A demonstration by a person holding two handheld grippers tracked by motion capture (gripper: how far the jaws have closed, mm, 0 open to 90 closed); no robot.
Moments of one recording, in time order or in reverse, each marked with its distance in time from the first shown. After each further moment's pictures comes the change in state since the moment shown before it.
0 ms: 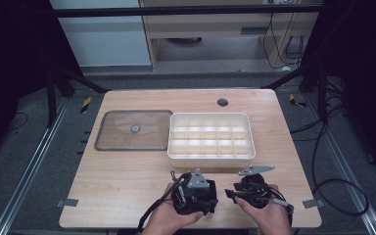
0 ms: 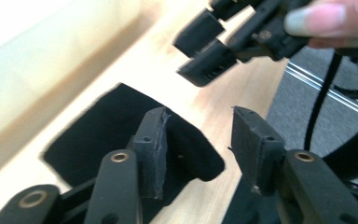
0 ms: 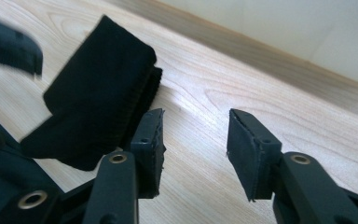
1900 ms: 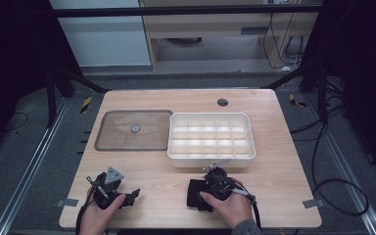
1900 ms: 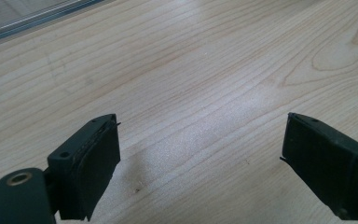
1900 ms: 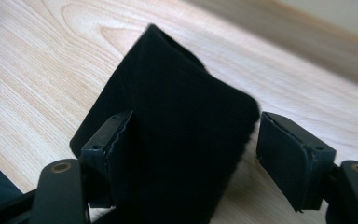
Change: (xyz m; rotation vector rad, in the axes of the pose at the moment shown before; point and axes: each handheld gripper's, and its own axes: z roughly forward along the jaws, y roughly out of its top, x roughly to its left) left arm 0.132 -0.156 -0.085 0.021 0.441 -0.264; right arm 0.052 0.039 0.073 0.194 -0.012 0.033
